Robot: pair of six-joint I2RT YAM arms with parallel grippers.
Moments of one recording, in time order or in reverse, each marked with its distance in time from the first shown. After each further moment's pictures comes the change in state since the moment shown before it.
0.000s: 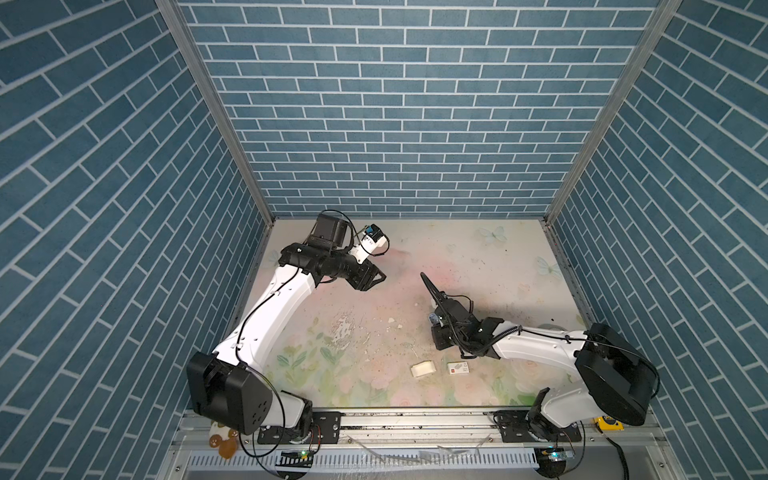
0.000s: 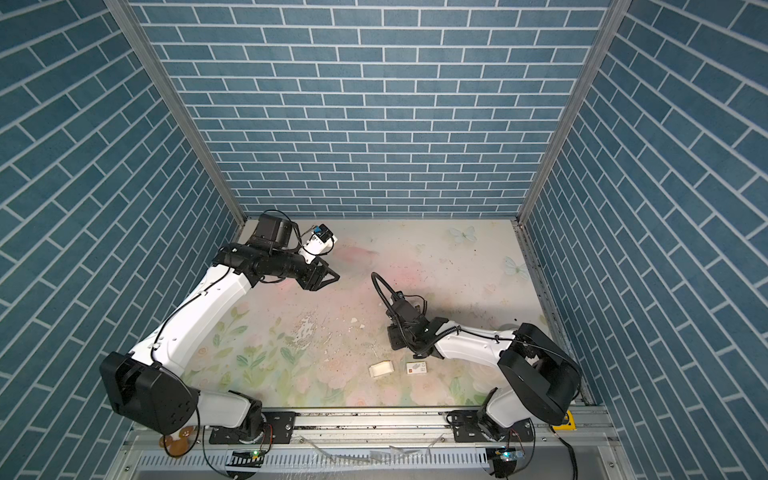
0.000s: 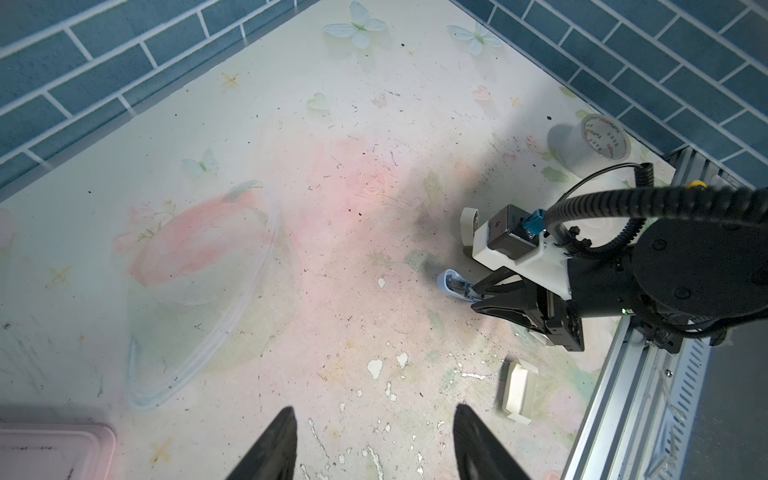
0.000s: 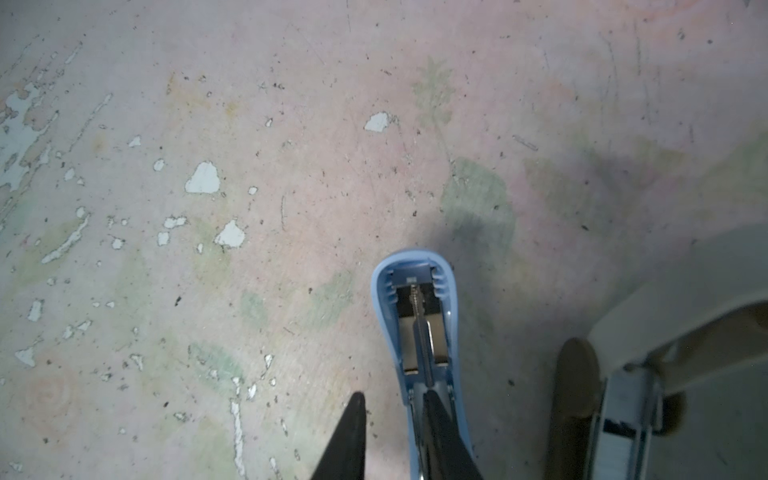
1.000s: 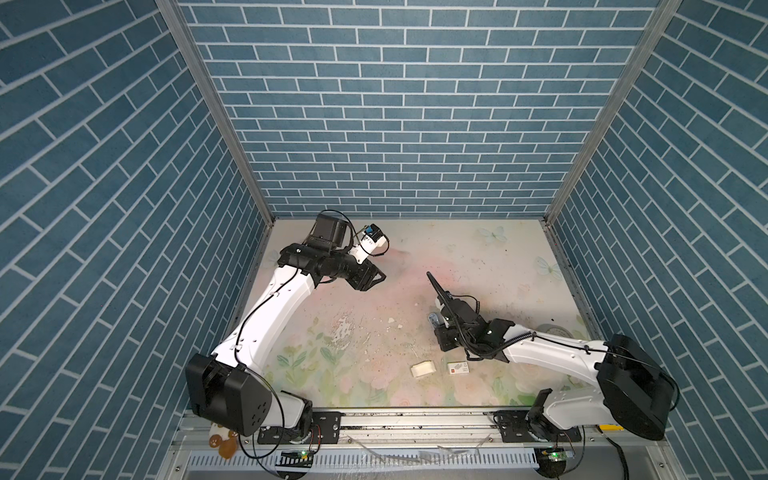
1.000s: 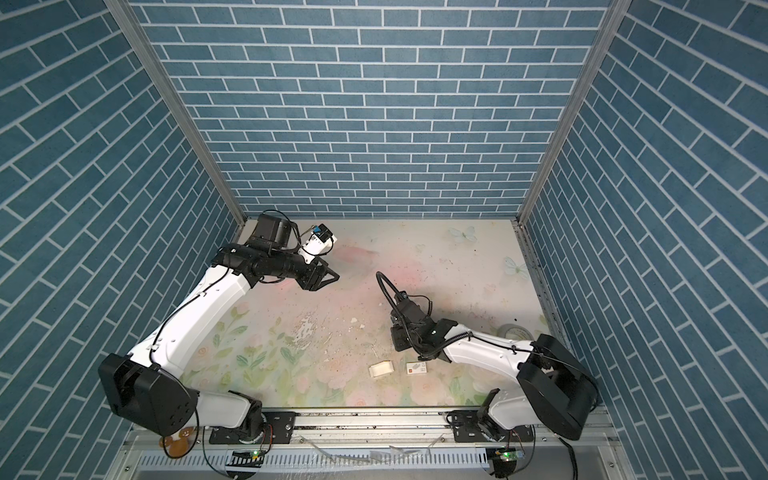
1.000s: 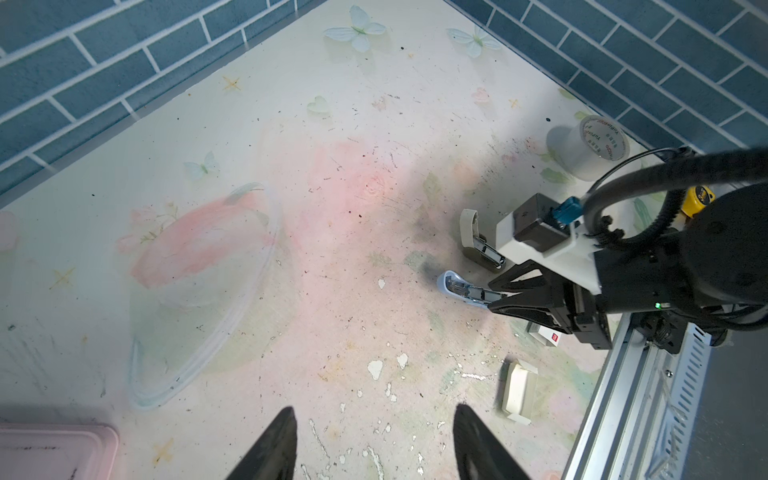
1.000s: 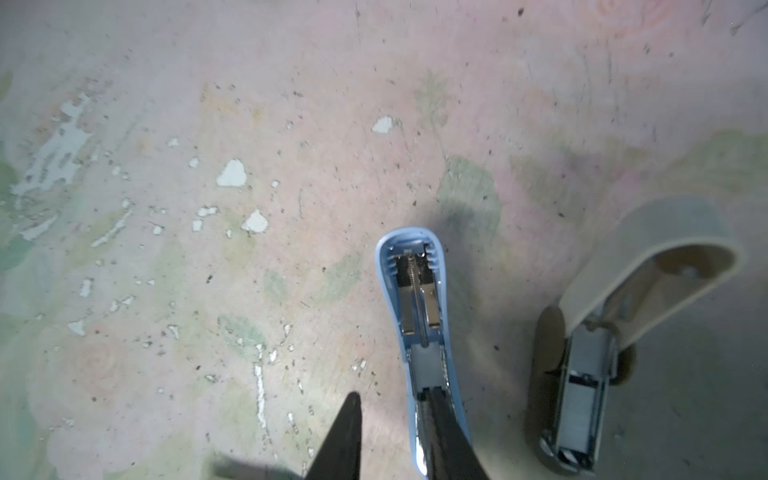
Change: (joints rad) left arm 0.000 -0.007 0.000 -0.002 0.000 0.003; right arm -0.001 -0.135 -0.016 -0.068 -0.007 -0.006
